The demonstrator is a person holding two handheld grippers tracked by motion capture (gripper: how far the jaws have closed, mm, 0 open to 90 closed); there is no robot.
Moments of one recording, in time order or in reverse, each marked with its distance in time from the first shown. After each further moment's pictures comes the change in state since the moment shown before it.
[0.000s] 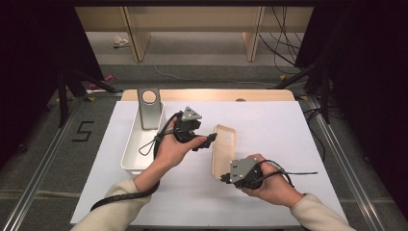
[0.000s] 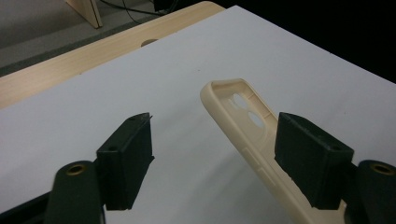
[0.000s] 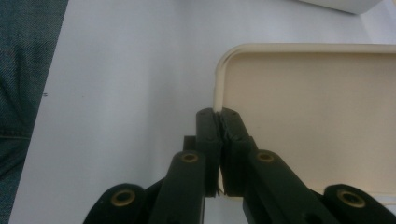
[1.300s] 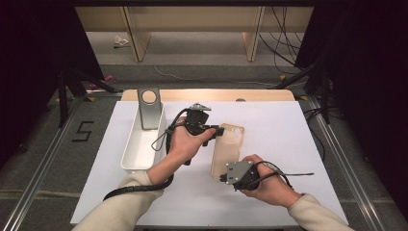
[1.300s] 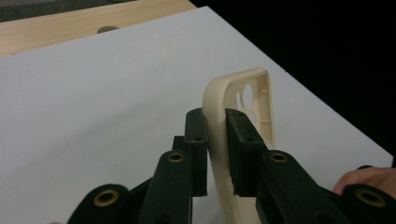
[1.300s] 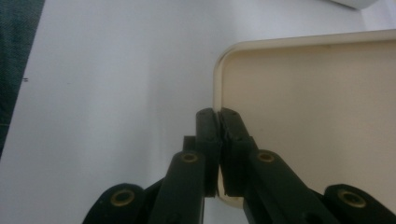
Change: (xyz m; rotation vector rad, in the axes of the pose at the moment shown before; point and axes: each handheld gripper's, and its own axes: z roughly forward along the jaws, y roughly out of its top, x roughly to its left) left arm -0.018 0.023 0.007 0.017 -0.147 -0.162; right arm 0.002 0.004 0.007 0.061 -0.043 -0.040
